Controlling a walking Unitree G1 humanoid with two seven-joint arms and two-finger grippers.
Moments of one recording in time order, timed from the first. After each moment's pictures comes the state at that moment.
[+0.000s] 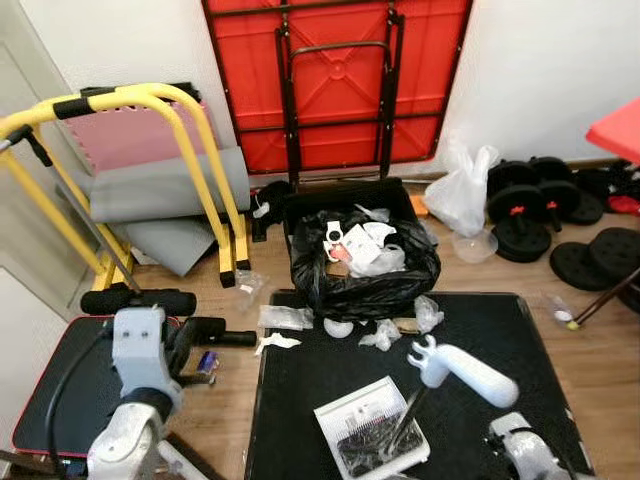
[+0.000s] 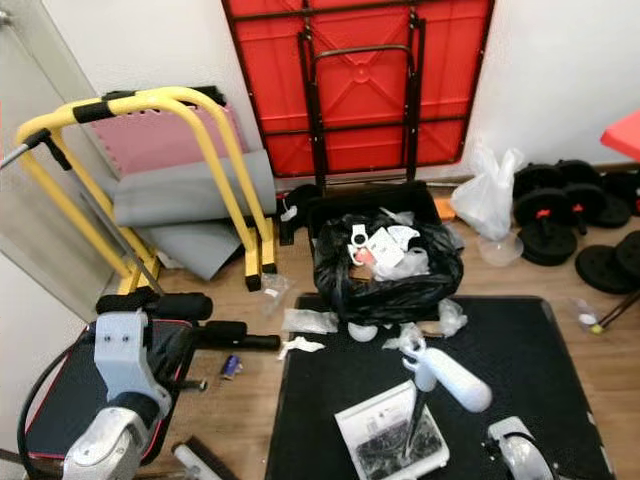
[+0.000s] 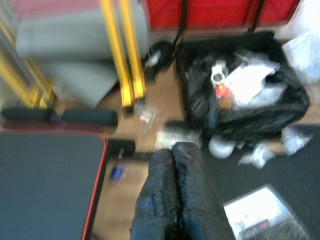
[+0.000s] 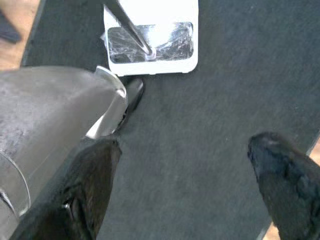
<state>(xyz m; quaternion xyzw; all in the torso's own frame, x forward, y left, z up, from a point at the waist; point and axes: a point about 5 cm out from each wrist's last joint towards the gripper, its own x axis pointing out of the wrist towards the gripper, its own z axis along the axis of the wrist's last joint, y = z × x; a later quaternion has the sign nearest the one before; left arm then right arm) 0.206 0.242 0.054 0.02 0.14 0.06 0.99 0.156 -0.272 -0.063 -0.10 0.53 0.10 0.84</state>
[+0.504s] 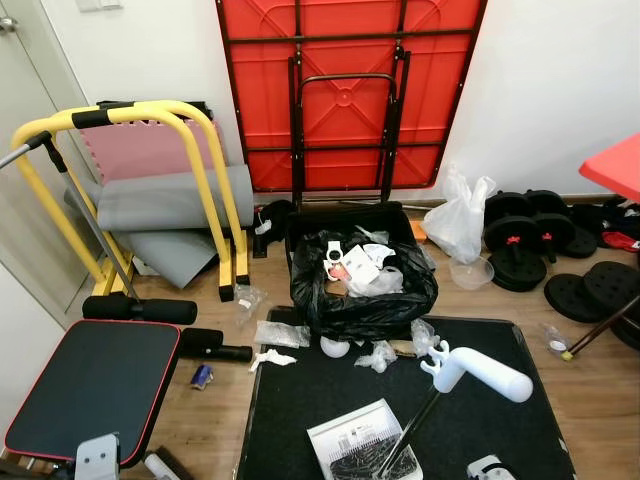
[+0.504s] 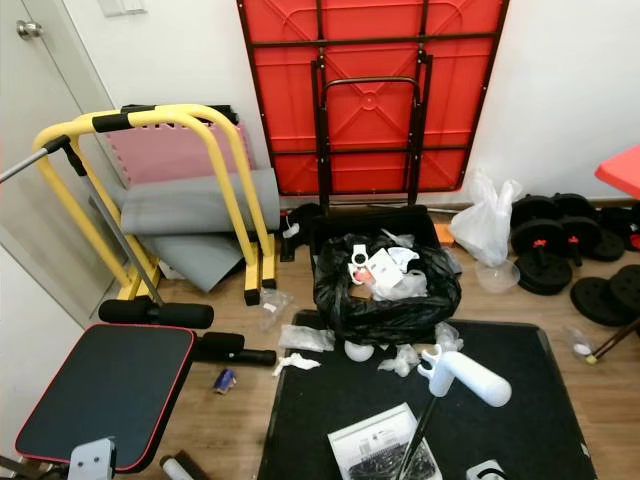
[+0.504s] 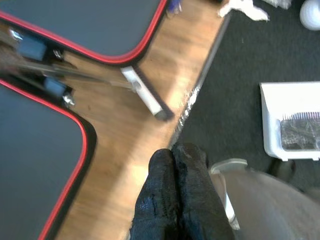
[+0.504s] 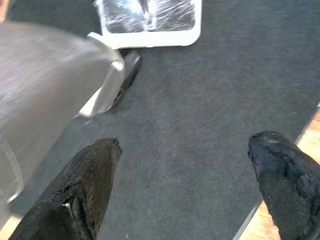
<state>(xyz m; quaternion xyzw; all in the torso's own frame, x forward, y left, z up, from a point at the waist) 0.124 0.277 -0.069 -0.06 0.41 0.17 0.89 0.137 -0.268 -0.082 -0.12 0.57 0.07 0.81</state>
